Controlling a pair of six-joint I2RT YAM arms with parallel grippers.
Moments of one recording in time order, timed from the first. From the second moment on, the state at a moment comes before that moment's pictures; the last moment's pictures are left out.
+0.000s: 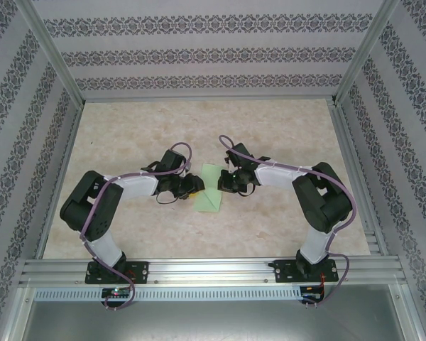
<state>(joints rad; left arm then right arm) -0.52 1.71 0.84 -0.11 0.52 -0.91 0.59 1.79 1.00 -0.34 -0.34 0.66</state>
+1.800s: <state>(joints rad) -0.64 1.57 1.34 -0.63 0.14 -0.54 0.30 1.16 0.83 -0.49 -0.10 0.69</state>
